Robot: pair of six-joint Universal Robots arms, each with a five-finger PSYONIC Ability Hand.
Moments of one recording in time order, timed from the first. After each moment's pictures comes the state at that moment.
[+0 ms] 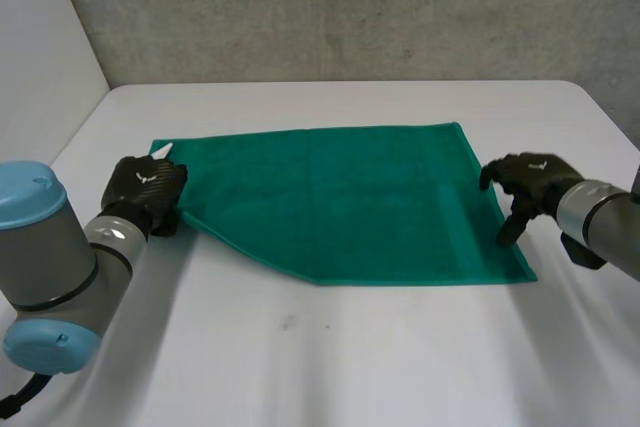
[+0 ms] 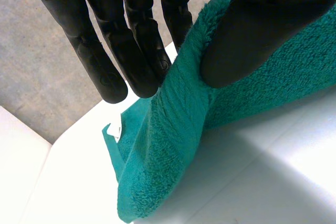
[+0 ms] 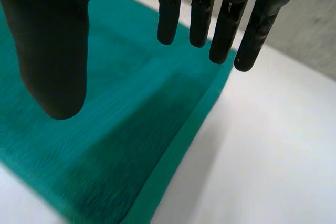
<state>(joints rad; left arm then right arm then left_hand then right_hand) 4.43 -1.95 -1.76 3.51 -1.56 3.55 1.71 -1.09 1.42 0.15 1.31 2.80 1.12 1.20 1.19 1.19 0.98 0.39 0.45 0.44 0.44 0.28</state>
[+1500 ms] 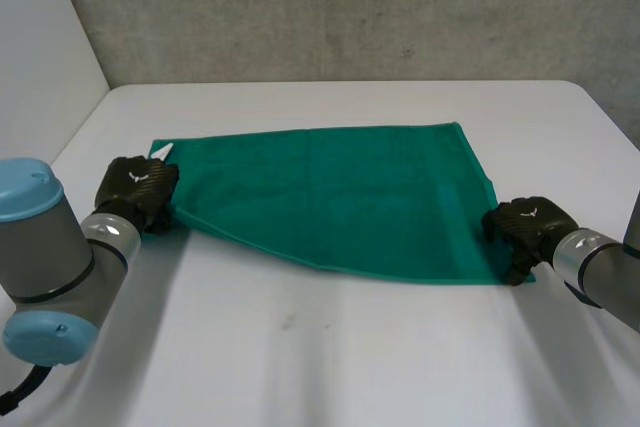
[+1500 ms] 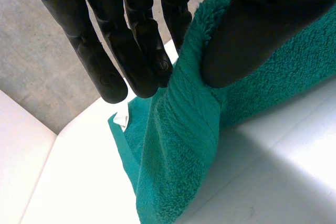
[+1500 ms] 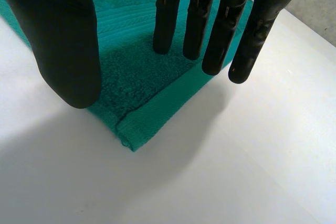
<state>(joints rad) 4.46 -1.98 -1.73 3.51 -1.56 3.55 1.65 -1.04 1.61 -0.01 1.25 2.56 1.12 1.20 1.19 1.19 0.98 0.51 0.59 0.58 0.58 0.41</state>
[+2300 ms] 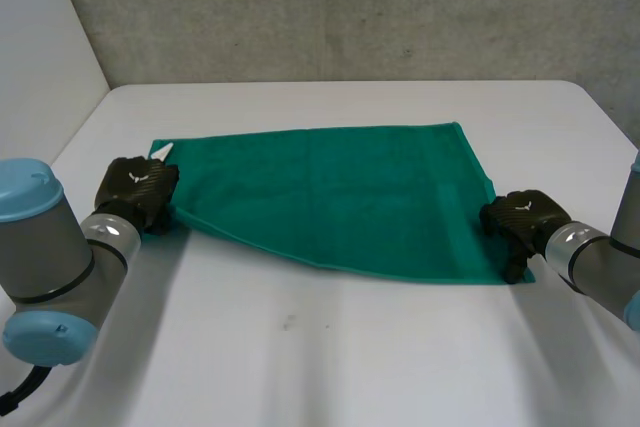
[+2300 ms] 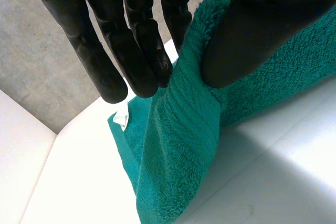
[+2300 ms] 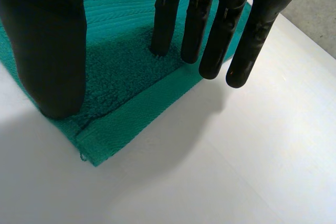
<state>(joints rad) 4.46 -1.98 -1.74 3.51 -1.56 3.55 1.66 -0.96 1.54 -0.04 1.27 2.54 1.12 1.20 1.19 1.19 0.98 0.54 0.63 0.64 0.64 0.42</state>
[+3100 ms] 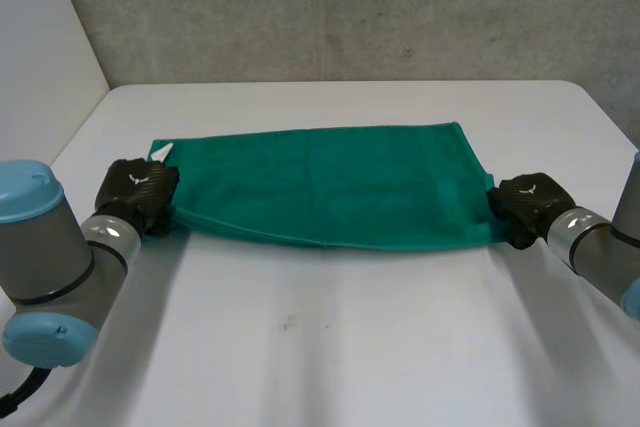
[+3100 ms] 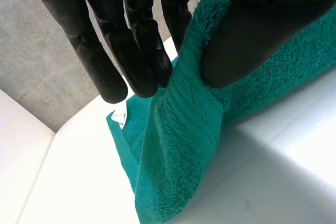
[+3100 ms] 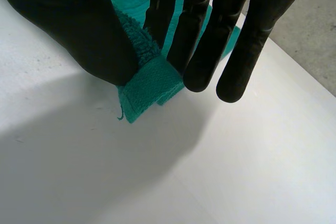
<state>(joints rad) 4.46 -1.98 -1.74 3.51 -1.56 3.55 1.66 -0.96 1.49 -0.08 1.27 2.55 1.12 1.20 1.19 1.19 0.98 0.97 1.18 1.18 1.19 0.97</state>
